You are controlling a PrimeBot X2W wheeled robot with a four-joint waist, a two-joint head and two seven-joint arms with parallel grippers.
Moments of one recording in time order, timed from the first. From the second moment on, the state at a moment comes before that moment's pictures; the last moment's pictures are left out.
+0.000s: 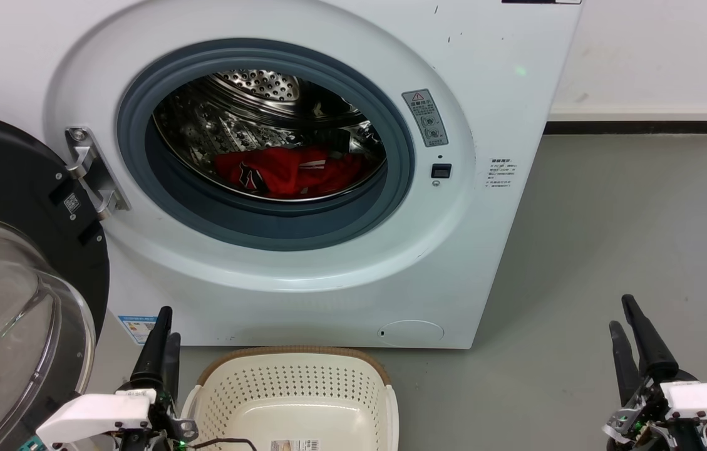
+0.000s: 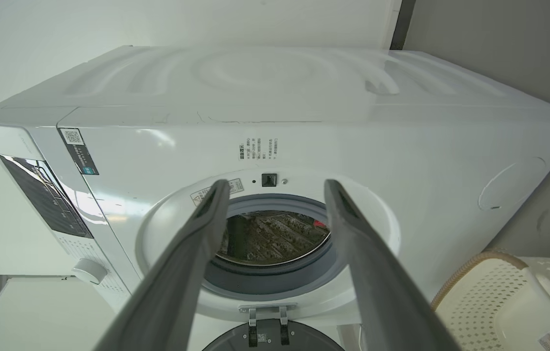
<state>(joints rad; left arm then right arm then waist) -0.06 0.05 0.11 0.26 -1.55 -0.13 0.07 -0.06 -0.05 -0.11 0.27 1.57 0.13 0.08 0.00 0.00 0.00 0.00</state>
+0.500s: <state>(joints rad) -0.04 0.05 0.09 0.16 -1.25 -0.06 0.01 -0.04 -0.05 -0.10 0.17 1.23 0.13 0.01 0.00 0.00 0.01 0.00</state>
